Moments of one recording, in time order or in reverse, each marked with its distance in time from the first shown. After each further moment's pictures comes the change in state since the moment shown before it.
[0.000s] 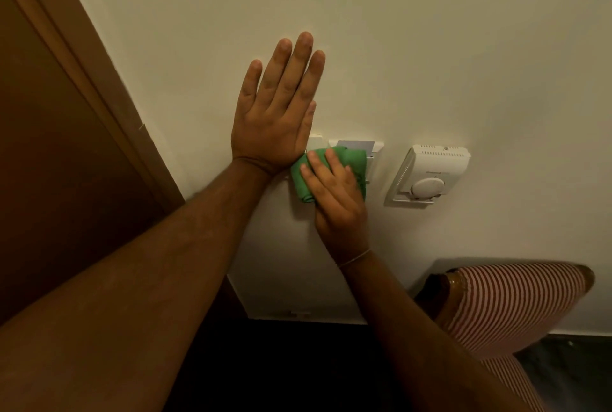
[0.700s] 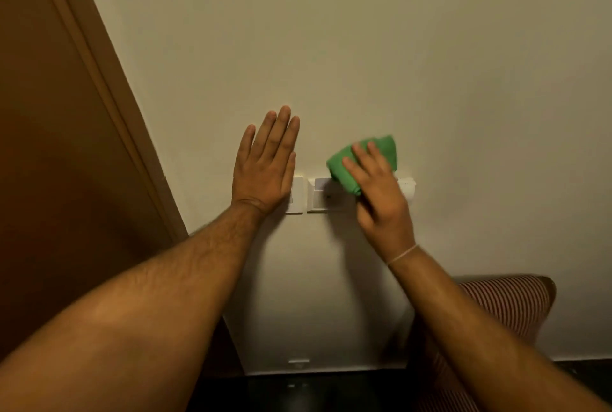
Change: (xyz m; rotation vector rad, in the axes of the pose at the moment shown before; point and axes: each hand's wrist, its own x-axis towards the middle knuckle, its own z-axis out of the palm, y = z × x) left_hand 0.017 0.008 -0.053 -0.159 -0.258 -0.055; right_hand 0.066 0.001 -0.138 0.000 -0.089 0.017
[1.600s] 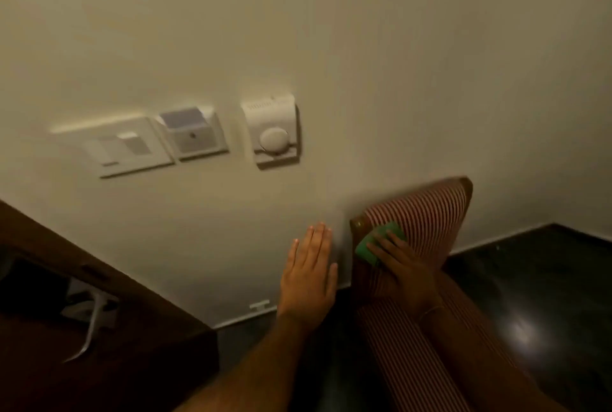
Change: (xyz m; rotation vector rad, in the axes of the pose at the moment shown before) left_hand -0.231 0.316 0.065 -0.454 -0.634 -0.037; right_hand -0.364 0.127 -0.092 -0.177 -0.527 0.569
